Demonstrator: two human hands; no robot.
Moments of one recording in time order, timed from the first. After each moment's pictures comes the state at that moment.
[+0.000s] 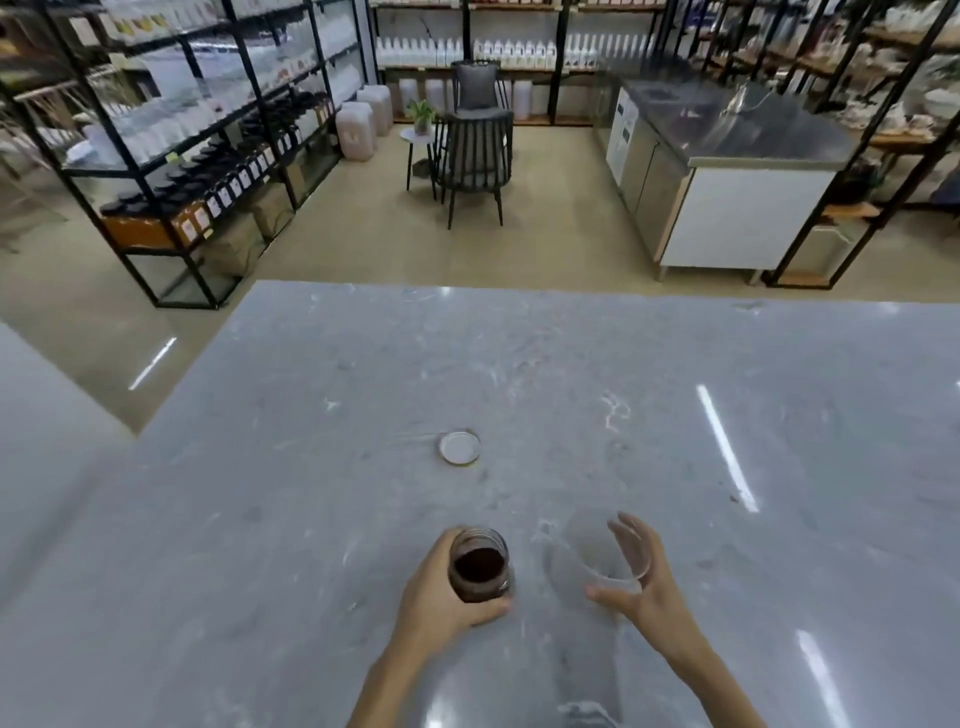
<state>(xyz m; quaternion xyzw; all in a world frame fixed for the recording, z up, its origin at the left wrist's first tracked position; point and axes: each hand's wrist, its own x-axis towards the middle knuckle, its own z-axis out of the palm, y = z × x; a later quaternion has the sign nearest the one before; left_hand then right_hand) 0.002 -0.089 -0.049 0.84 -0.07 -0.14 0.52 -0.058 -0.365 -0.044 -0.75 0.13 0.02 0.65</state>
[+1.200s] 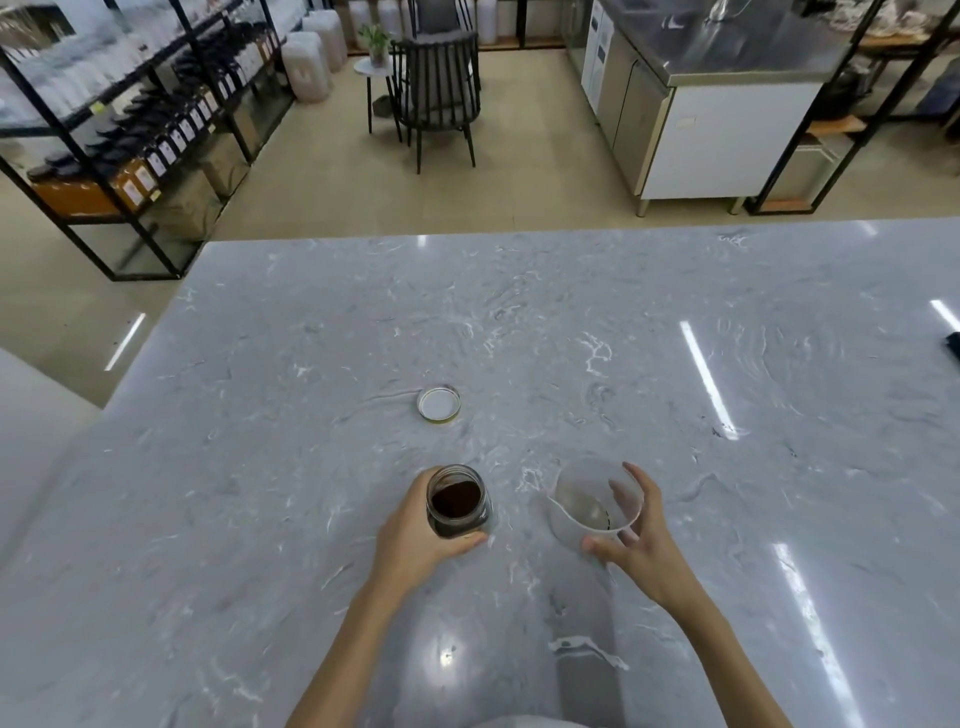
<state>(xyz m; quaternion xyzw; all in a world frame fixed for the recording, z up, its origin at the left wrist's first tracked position) 0.028 -0.088 -0.057 0.89 -0.09 -0.11 0.44 -0.071 -0.377 -0.057 -0.73 0.17 0.03 0.66</state>
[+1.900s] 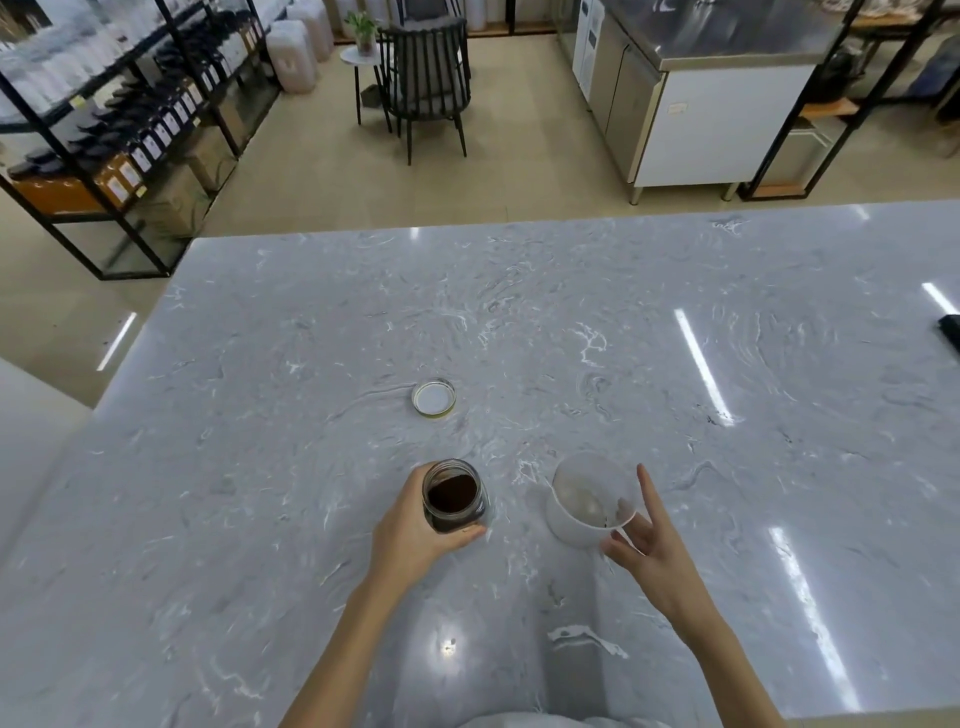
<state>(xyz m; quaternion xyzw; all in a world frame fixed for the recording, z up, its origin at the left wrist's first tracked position) 0.028 -0.087 -0.060 0.89 -0.08 -0.11 0.43 -0.096 -0.362 -0.031 -0.70 0.24 0.03 0.67</state>
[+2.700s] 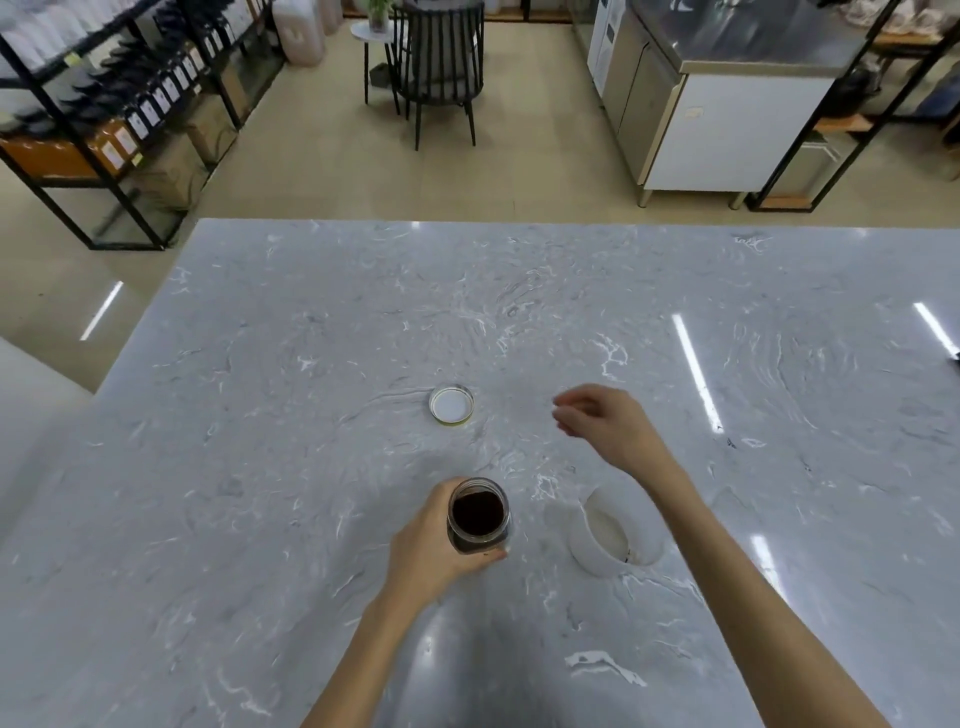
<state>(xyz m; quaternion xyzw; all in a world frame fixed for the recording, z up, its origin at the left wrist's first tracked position) 0.035 -0.083 -0.055 0.90 -0.10 -0.13 0.41 0.070 -0.335 0.055 -0.85 0.16 0.05 0.50</state>
